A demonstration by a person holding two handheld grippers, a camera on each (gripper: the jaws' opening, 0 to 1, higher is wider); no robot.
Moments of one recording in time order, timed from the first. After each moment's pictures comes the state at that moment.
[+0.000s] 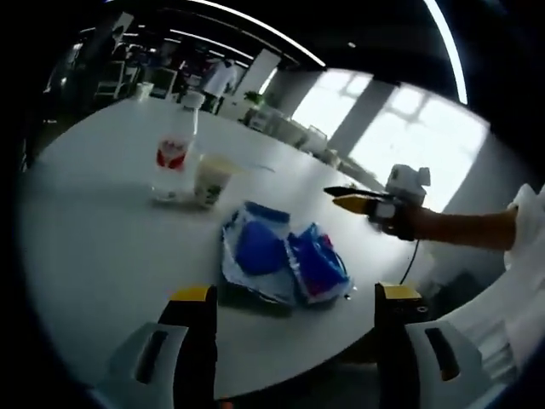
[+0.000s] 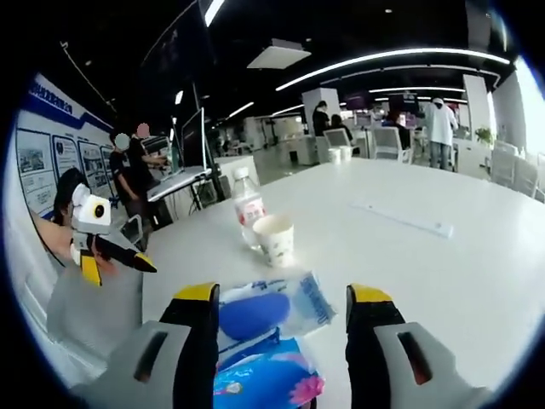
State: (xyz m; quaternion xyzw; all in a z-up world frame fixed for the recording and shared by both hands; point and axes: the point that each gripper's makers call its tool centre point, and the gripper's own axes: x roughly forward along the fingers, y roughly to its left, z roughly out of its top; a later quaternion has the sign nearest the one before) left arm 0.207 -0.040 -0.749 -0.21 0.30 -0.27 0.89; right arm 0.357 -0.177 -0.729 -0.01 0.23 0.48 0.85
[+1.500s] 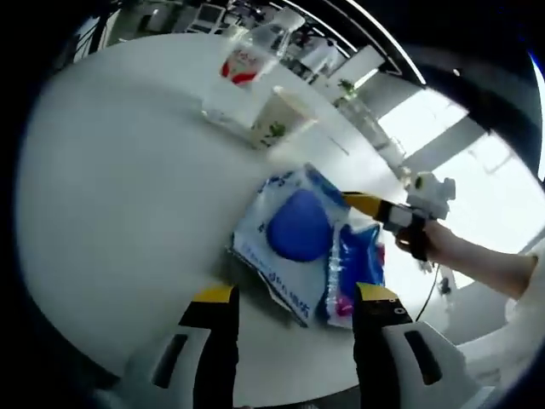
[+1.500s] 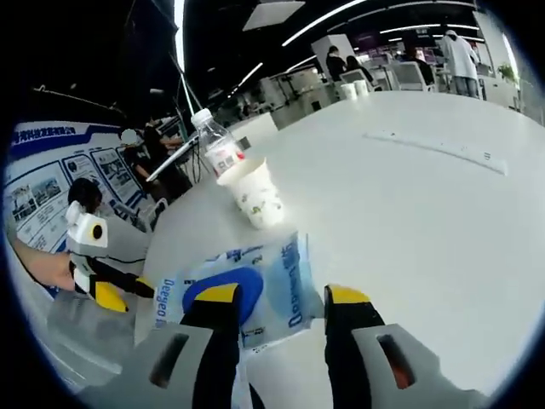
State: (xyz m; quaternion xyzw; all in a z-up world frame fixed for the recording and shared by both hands) left arm 0.242 -0.062 -0.820 -0.34 0.40 -0.08 0.85; right arm 0.400 -0.152 -0.821 0.03 0.36 0.52 0.77
